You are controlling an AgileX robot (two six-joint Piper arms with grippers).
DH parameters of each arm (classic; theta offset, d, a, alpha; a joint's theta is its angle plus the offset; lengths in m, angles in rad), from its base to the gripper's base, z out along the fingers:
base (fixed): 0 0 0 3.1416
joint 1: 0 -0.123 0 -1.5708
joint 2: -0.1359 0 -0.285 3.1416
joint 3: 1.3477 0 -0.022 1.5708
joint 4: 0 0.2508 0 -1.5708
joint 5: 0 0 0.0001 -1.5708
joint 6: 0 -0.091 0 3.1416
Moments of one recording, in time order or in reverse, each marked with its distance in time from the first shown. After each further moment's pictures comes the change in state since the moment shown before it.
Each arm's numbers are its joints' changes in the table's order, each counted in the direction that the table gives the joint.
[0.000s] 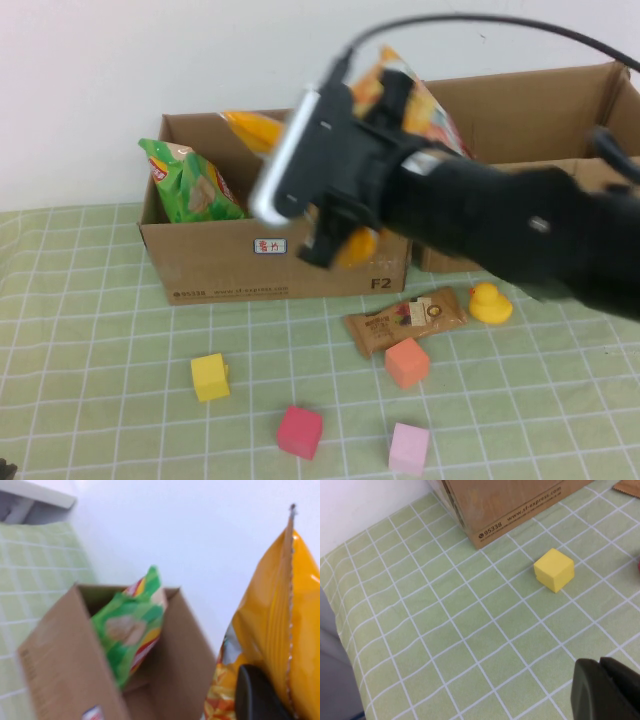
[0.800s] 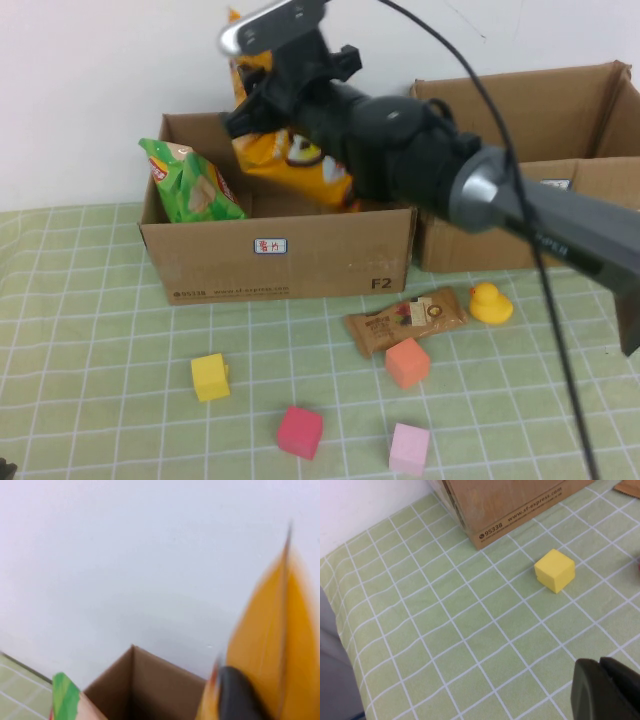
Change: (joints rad) right arm 0.111 -0.595 -0.780 0.672 -0.017 0.065; left arm 0.000 0.000 0.000 0.000 -0.001 0.000
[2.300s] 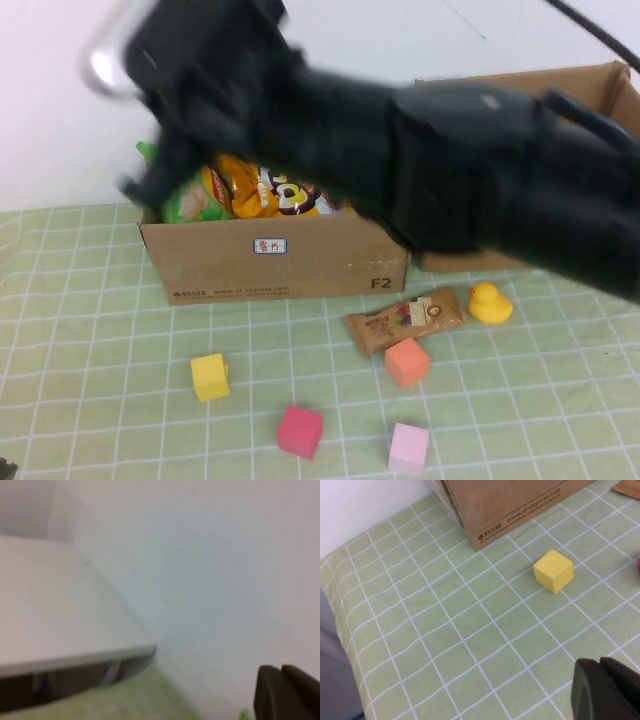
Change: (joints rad) right arm -0.234 0.490 0.412 0.242 0.195 0.491; left arm 0.000 0.000 0.000 0.000 -0.002 0.000
